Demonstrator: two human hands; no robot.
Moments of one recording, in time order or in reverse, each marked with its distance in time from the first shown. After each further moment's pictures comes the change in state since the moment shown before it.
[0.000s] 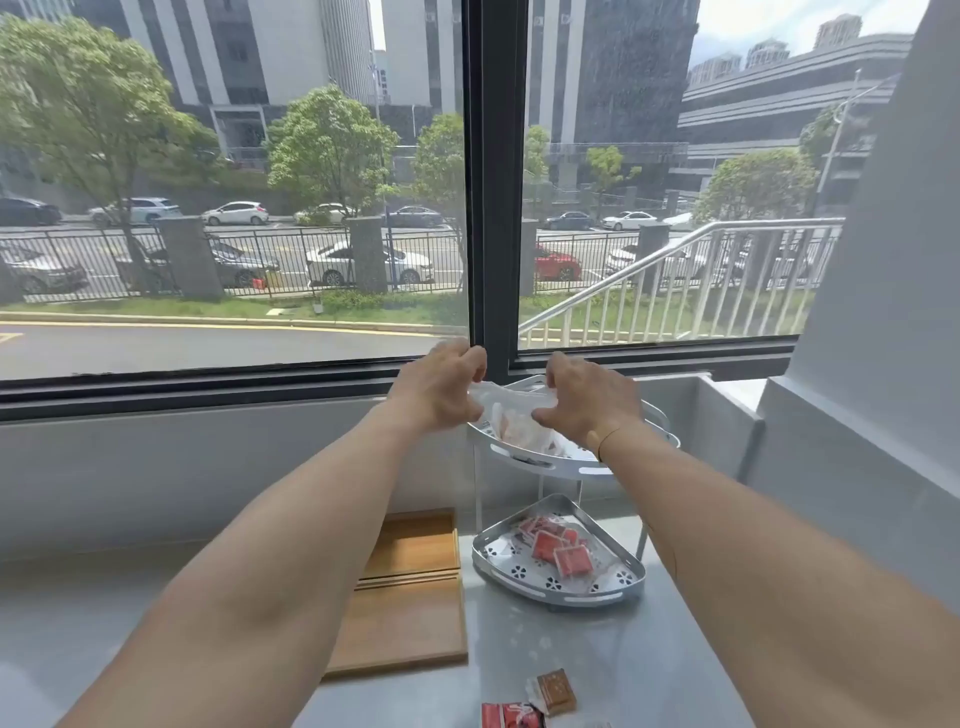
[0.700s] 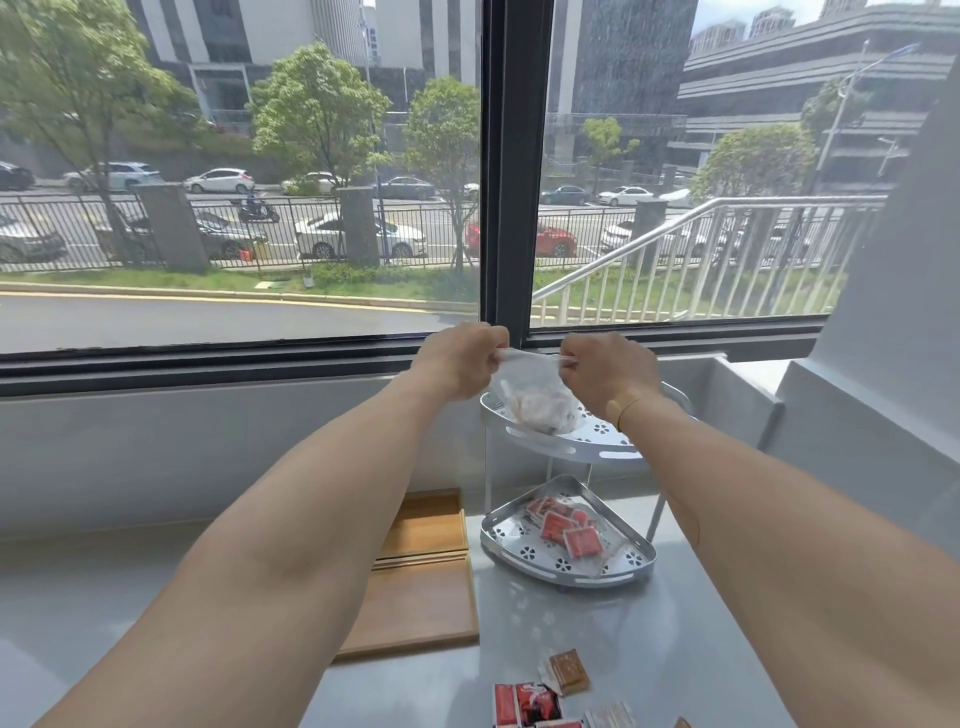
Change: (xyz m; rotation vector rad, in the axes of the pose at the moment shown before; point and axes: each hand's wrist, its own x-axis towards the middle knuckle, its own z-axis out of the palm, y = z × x) left_hand 0.021 -0.008 0.003 -0.014 -0.045 0.005; right_hand 0.018 -0.006 0.006 0.014 0.062 0.070
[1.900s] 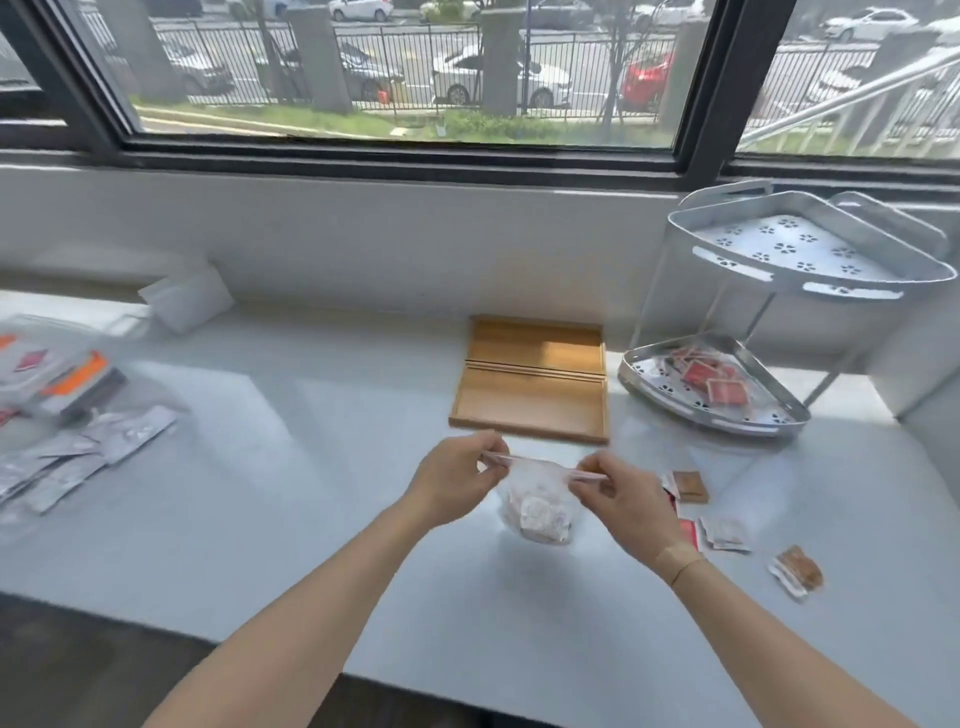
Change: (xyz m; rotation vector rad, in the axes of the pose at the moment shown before) left_hand -0.388 -0.042 0.121 -0.611 -0.142 -0.541; right_hand -0.304 -0.096 0.147 0.747 -0.563 0.016
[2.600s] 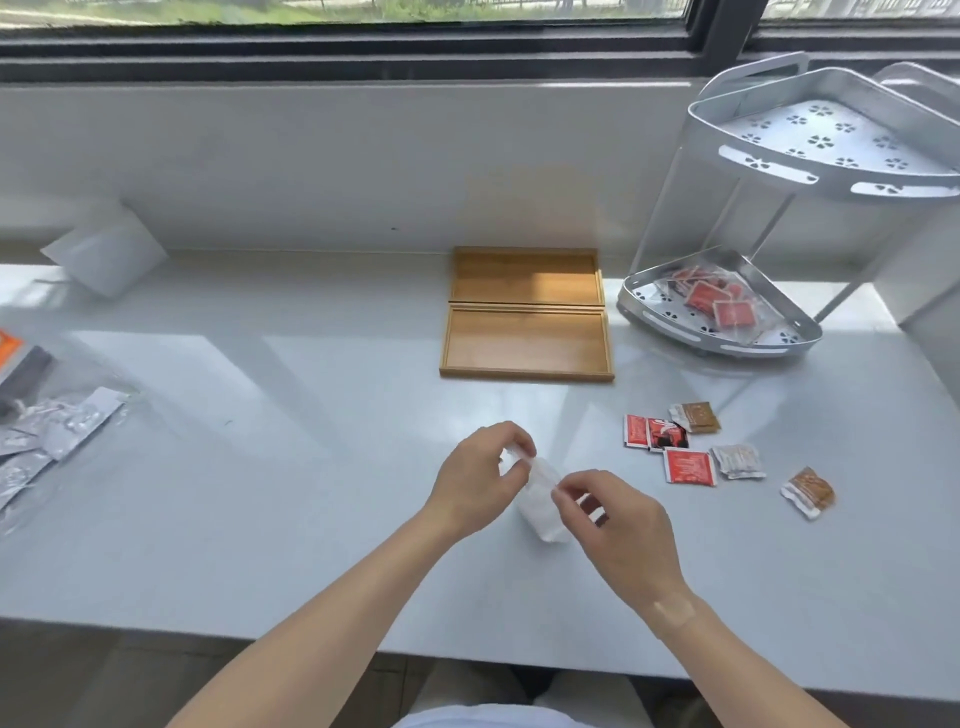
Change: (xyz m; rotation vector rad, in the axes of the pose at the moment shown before) left_hand -0.012 -0.025 0.038 -0.142 -0.077 0.075; right_hand -0.056 -0.016 0.063 -0.115 0.222 -0.082
